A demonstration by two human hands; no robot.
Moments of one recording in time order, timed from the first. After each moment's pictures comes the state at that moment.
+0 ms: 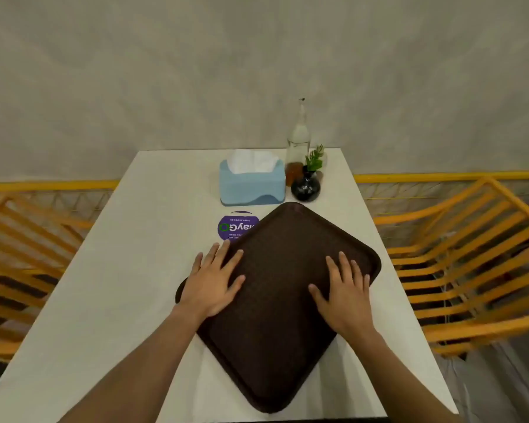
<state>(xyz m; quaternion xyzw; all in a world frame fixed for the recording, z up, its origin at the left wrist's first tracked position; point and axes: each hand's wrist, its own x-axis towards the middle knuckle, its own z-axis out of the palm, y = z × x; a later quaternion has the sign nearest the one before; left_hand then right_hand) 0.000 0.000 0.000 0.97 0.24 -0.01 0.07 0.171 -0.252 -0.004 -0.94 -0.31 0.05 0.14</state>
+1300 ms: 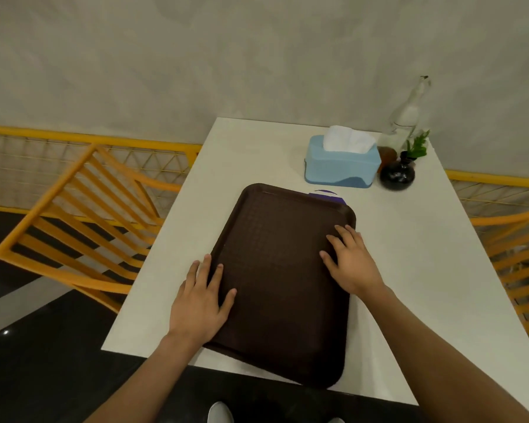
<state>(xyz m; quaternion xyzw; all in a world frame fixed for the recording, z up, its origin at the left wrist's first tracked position) -0.221 0.051 -0.015 0.91 0.41 0.00 0.07 0.098 -0.095 -0.013 -0.87 -0.48 0.04 0.10</state>
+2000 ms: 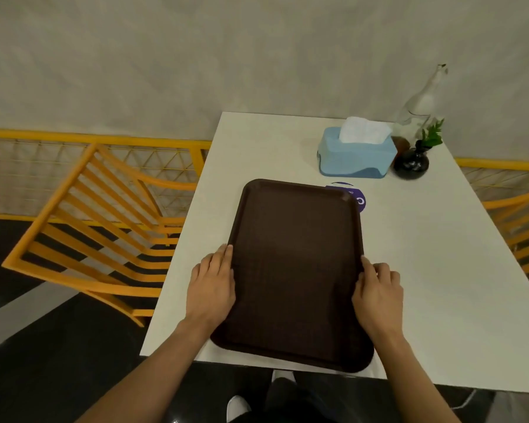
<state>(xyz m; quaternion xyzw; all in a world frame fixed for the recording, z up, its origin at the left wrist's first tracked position) -0.238 0.104 -0.016 0.92 0.38 0.07 0.09 -0.016 -0.128 -0.019 -0.94 -0.28 -0.03 0.18</state>
